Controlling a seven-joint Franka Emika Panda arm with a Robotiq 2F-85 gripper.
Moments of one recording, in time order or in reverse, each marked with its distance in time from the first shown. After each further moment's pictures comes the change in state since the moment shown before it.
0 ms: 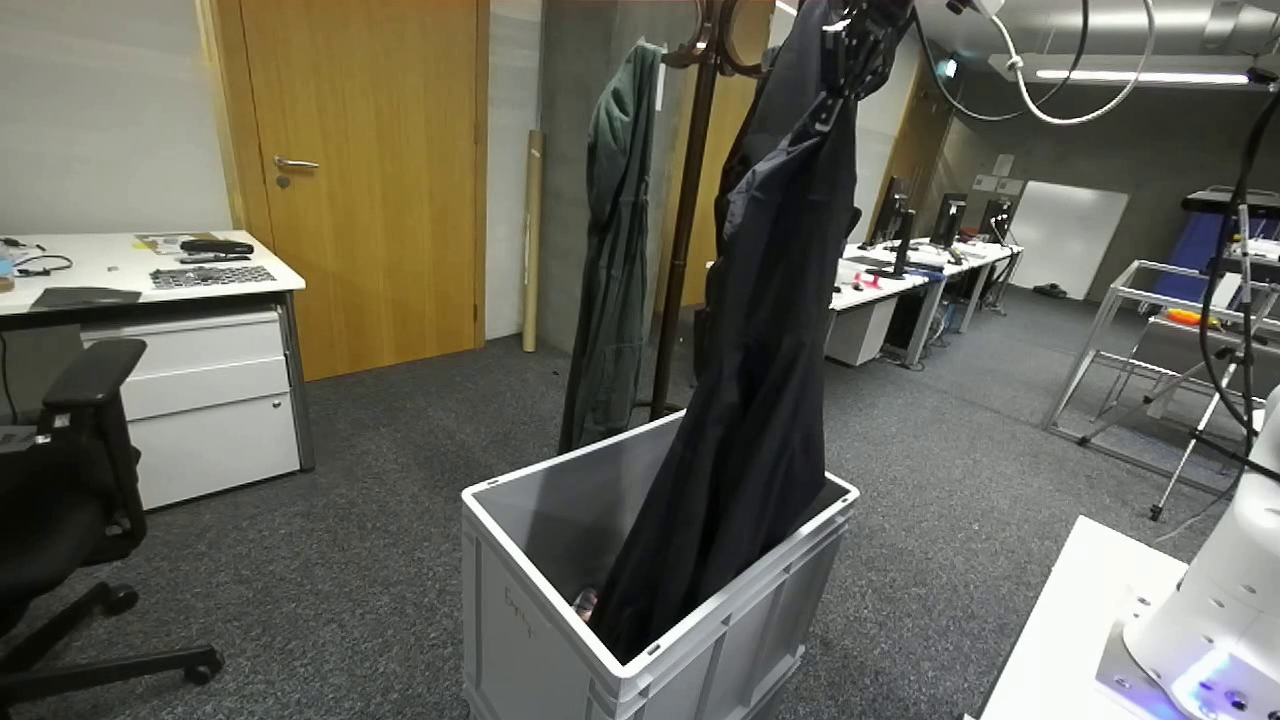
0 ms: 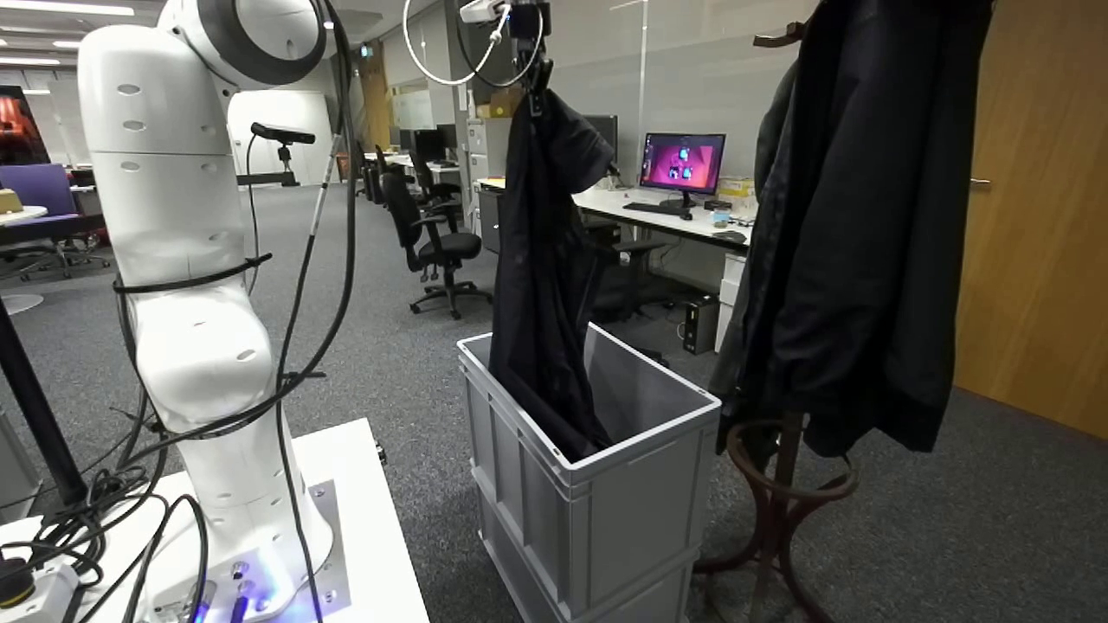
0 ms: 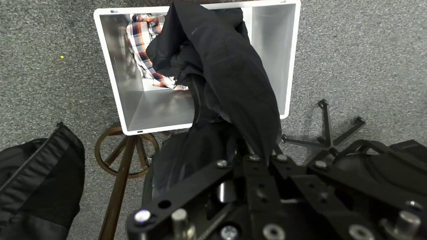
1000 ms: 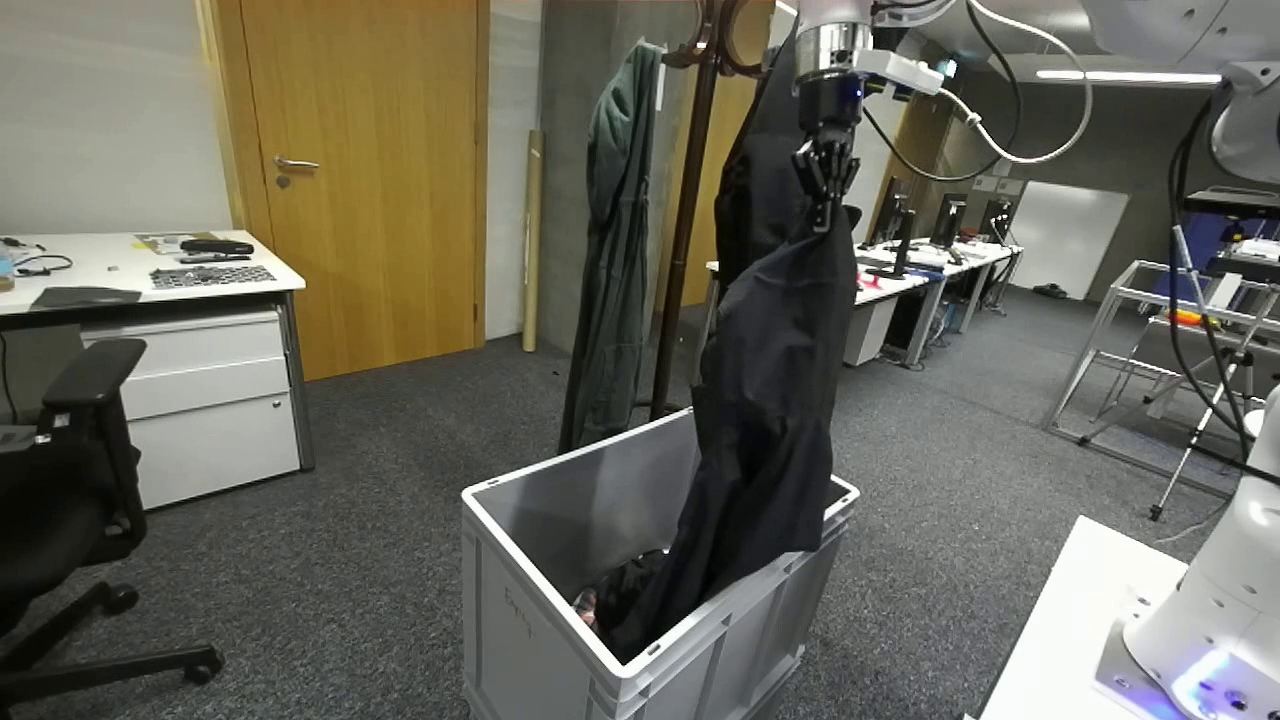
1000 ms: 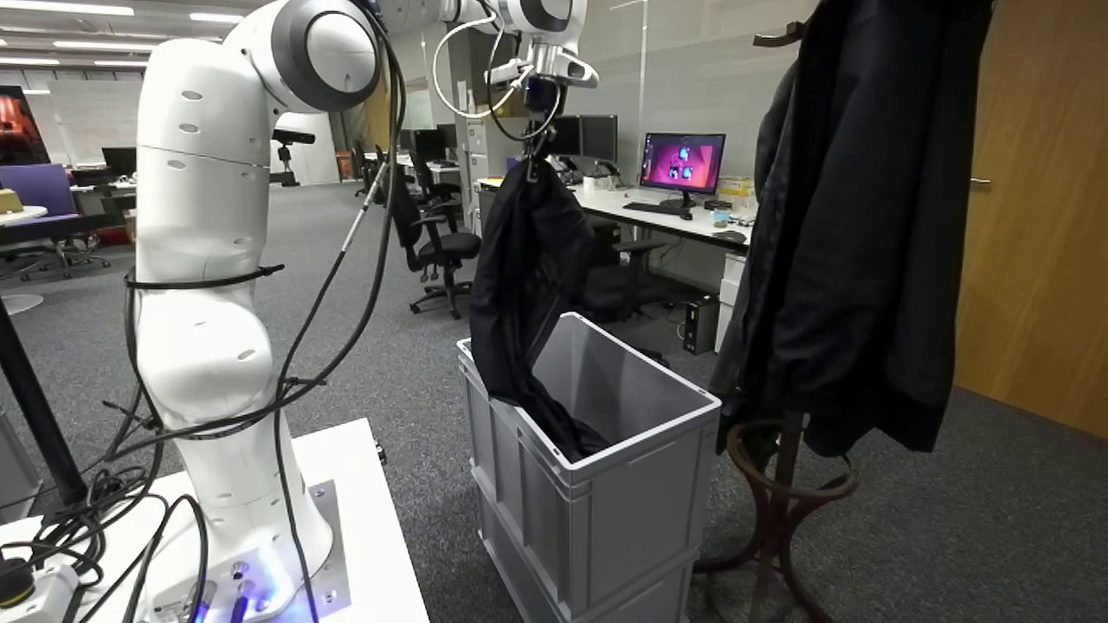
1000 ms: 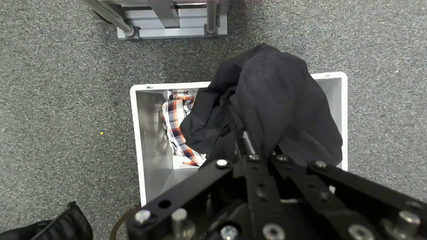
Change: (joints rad) arm 0.003 0.176 0.000 -0.002 -0.018 -0.203 0.003
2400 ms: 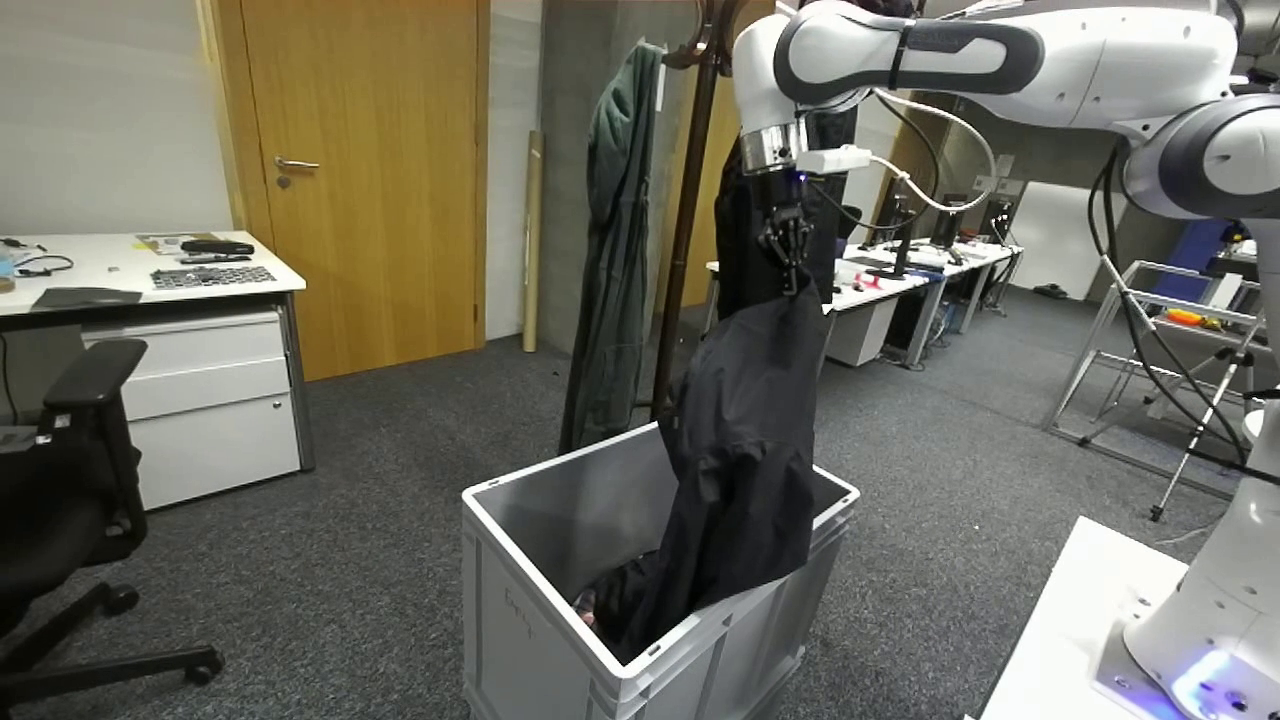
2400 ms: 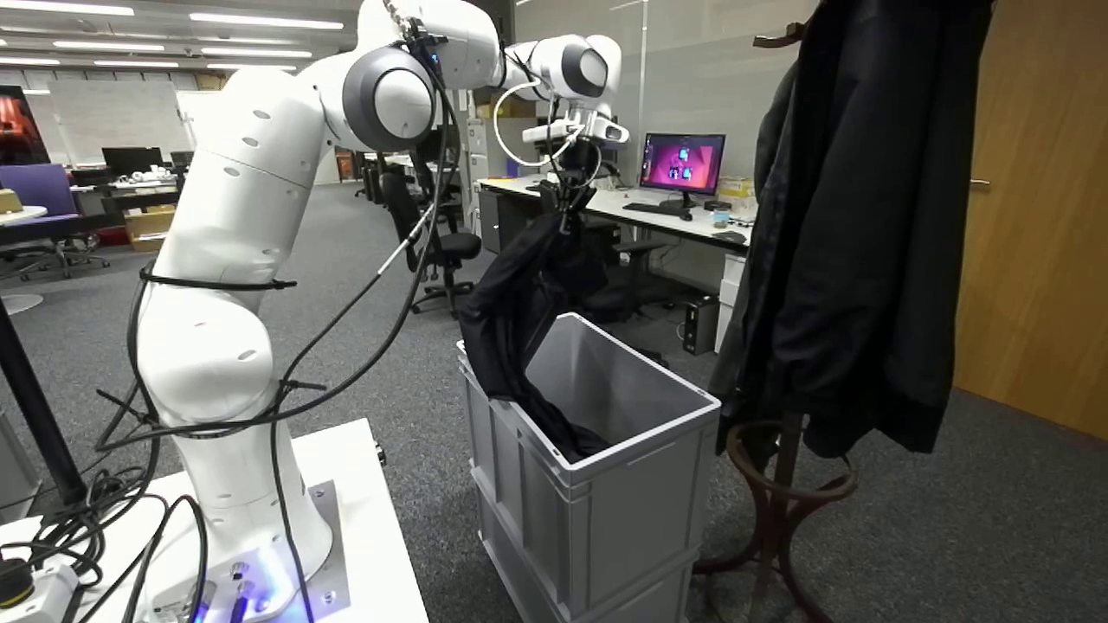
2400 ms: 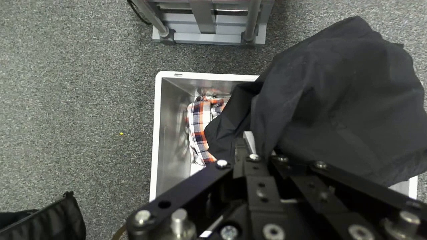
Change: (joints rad) arm 0.003 0.226 -0.027 0.088 -0.123 0.004 -0.146
